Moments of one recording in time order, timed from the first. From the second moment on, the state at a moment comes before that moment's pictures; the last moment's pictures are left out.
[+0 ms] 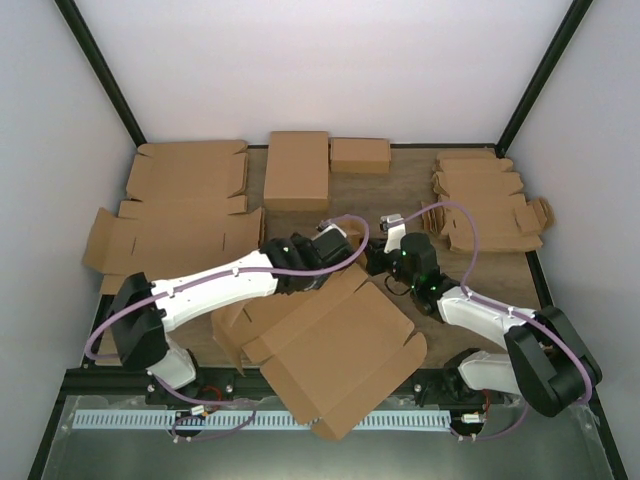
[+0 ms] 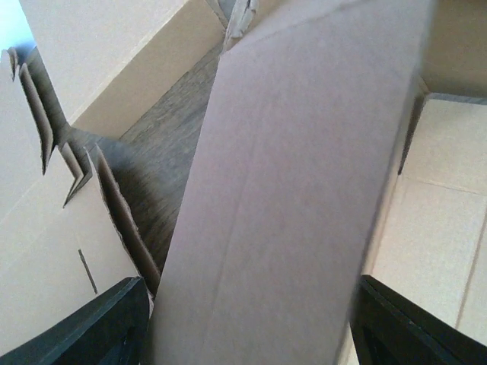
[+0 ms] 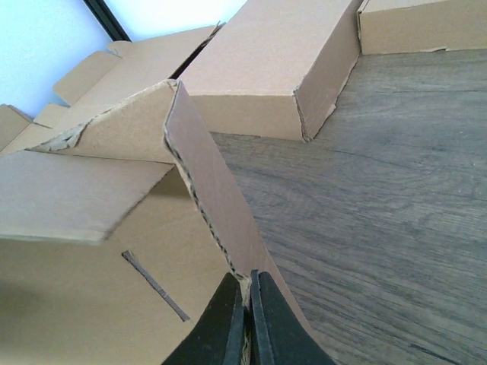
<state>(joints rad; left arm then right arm) -1.04 1.60 1.32 -0.85 -0.58 -0.21 0.52 1.23 0.44 0.44 -0.14 0.35</state>
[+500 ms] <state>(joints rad) -1.10 1.50 1.30 -0.97 -0.66 -0.25 0.52 1.27 0.44 0.46 -0.14 0.33</state>
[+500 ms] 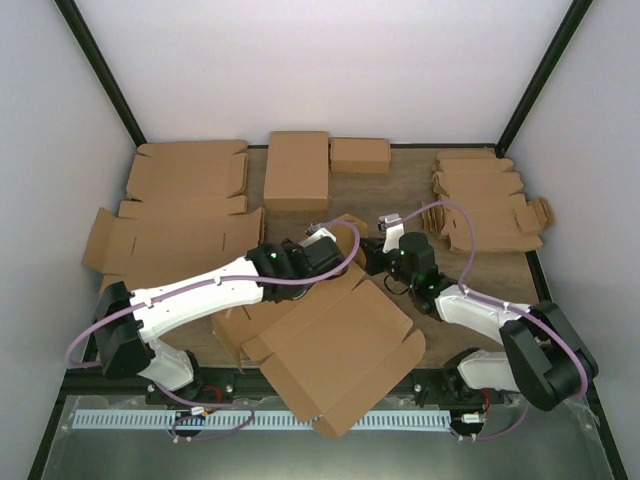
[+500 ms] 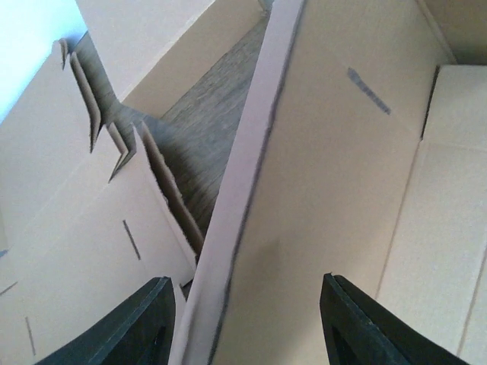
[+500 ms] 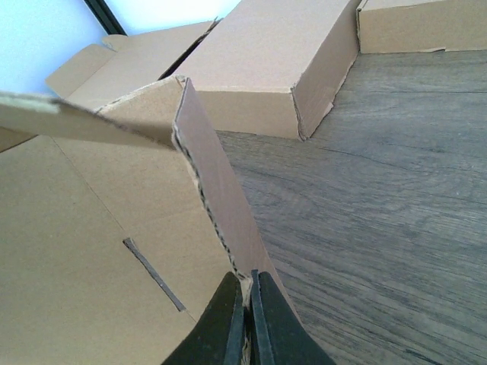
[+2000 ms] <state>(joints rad) -1.14 1.74 1.35 -1.03 -1.21 -0.14 0.52 1.33 0.69 0.28 -0.15 0.45</state>
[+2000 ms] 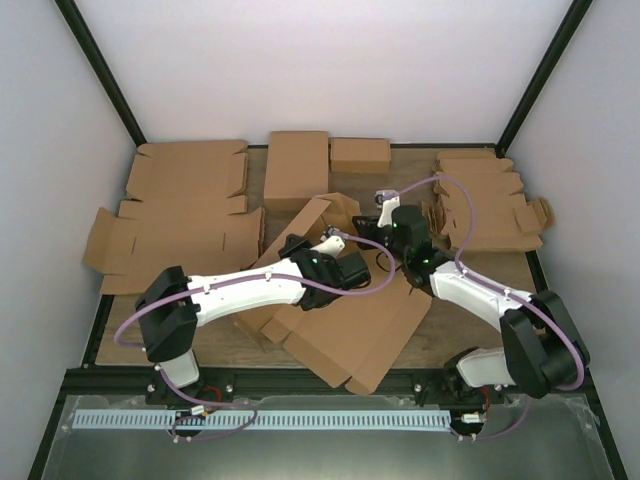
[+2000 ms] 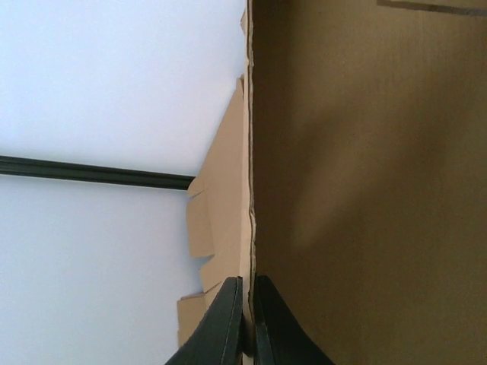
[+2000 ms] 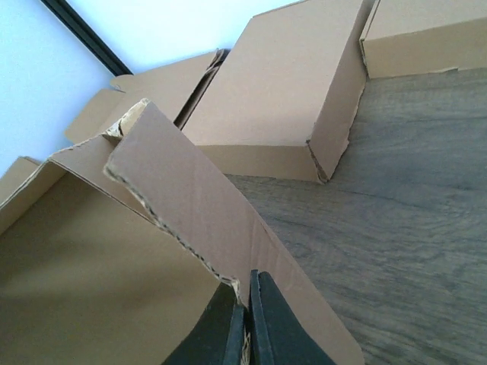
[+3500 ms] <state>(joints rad) -1.40 2.02 1.43 -1.41 -1.43 -0.65 0.58 0.91 0.20 0.50 -0.09 0.43</state>
